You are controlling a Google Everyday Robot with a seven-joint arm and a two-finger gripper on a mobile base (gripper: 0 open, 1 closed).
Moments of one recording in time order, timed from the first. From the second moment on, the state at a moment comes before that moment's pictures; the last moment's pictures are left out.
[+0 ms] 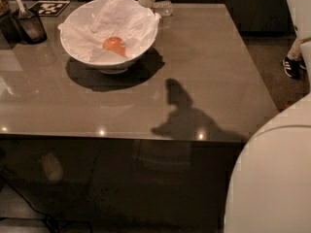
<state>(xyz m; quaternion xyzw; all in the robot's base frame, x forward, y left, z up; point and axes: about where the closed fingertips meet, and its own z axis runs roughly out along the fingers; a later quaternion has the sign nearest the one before) 0.638 -0.005 1.111 -0.64 0.70 -0.03 0.32</state>
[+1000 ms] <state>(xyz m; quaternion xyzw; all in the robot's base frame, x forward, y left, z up) 0.714 0.050 1.052 -0.66 0.70 0.00 0.29</state>
